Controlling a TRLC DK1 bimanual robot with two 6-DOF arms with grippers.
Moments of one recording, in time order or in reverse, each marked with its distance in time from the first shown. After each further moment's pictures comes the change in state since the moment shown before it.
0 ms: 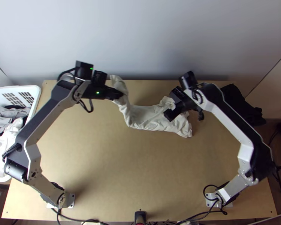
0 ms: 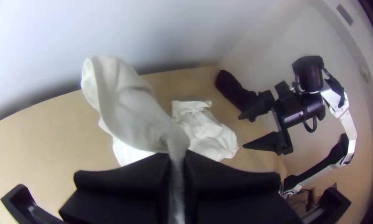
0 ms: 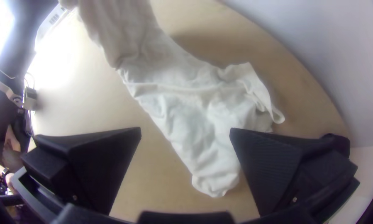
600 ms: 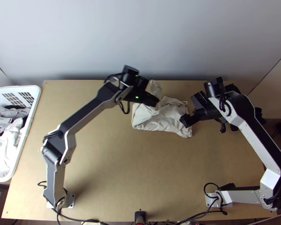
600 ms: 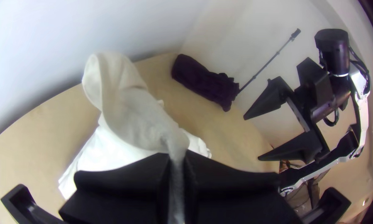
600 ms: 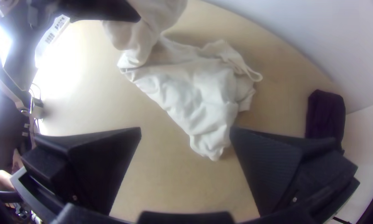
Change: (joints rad) left arm -0.280 0.335 0.325 0.088 -0.015 -0.029; right arm -0.109 -0.282 -0.192 -0.053 -0.031 0.060
